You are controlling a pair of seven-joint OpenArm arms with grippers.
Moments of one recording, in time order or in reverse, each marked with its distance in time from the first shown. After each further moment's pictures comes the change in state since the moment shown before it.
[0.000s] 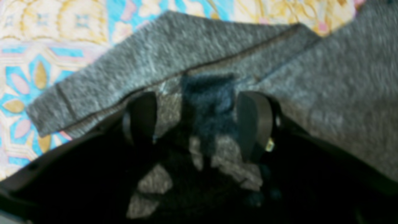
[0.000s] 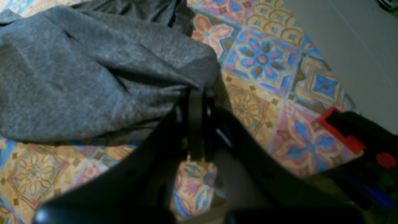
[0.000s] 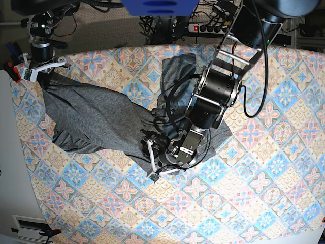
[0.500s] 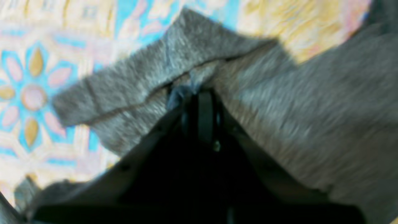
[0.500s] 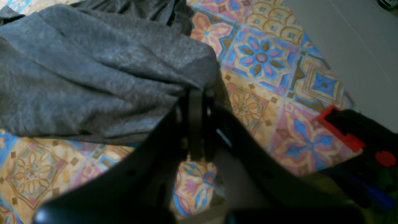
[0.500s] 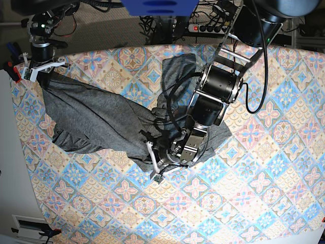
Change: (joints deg) left arm 2.3 -0.3 0.2 8.6 -10.3 0.6 3.3; right arm 0.2 0.0 0.0 0.0 0.0 0.0 0.0
